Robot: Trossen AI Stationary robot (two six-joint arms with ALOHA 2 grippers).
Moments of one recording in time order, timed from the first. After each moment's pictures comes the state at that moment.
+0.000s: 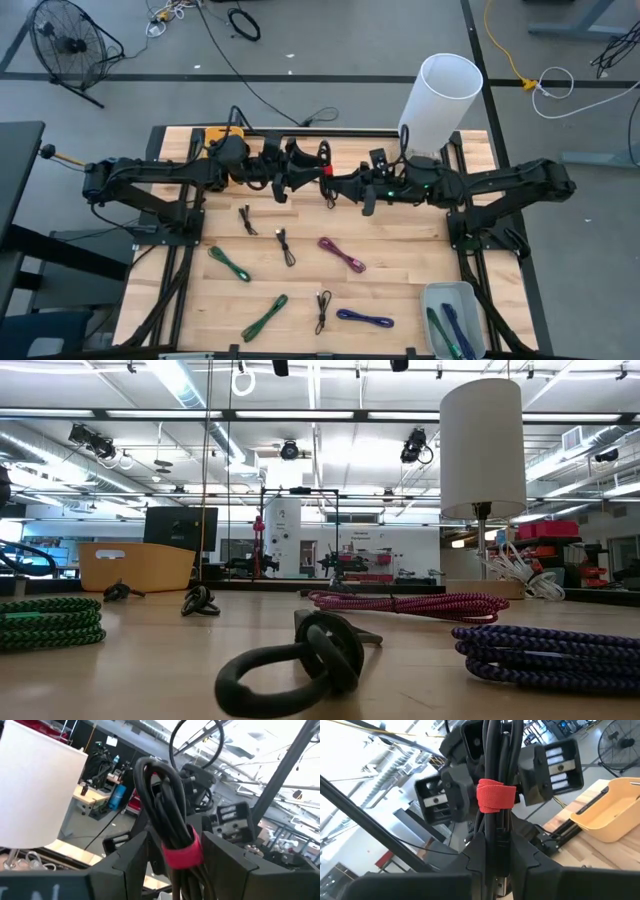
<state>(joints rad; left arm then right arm) 0.11 1.30 1.02 0.51 0.10 -0.51 0.09 1.32 1.09 0.30 0.14 0.73</state>
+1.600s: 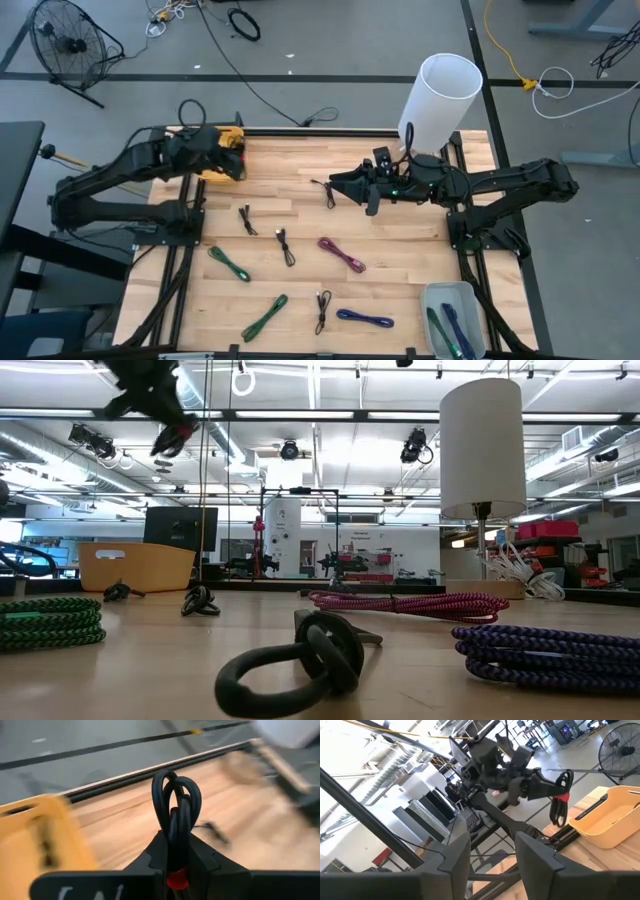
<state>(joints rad) 0.36 0.82 1.02 -0.86 -0.35 -0.62 0.08 1.29 1.09 0.28 0.14 0.69</state>
